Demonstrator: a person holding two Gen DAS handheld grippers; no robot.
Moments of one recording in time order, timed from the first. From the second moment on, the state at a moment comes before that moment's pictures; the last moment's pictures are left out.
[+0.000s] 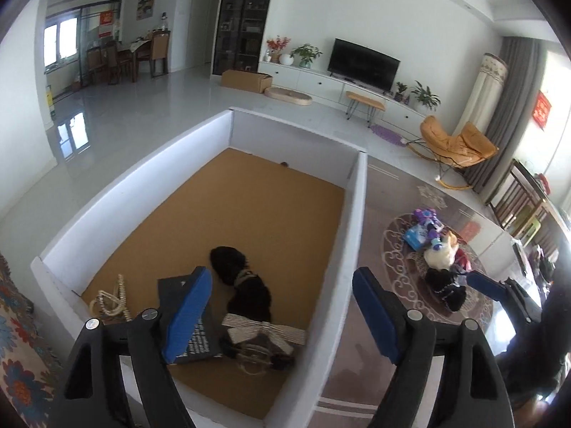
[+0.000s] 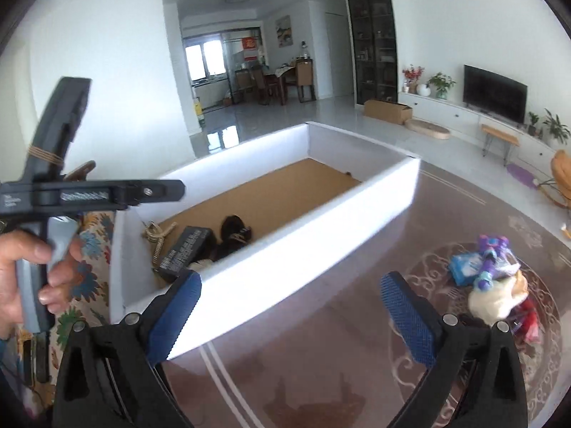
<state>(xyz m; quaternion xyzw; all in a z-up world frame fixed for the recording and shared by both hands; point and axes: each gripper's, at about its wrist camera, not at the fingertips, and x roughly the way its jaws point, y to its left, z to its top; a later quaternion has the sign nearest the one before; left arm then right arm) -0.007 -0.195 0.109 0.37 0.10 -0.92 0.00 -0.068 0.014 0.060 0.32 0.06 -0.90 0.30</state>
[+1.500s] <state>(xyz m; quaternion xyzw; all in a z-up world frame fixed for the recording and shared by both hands) -0.054 0.029 -0.044 0.45 -0.05 -0.88 -0.09 -0.045 0.253 -0.054 0.46 0.00 -0.89 -0.01</state>
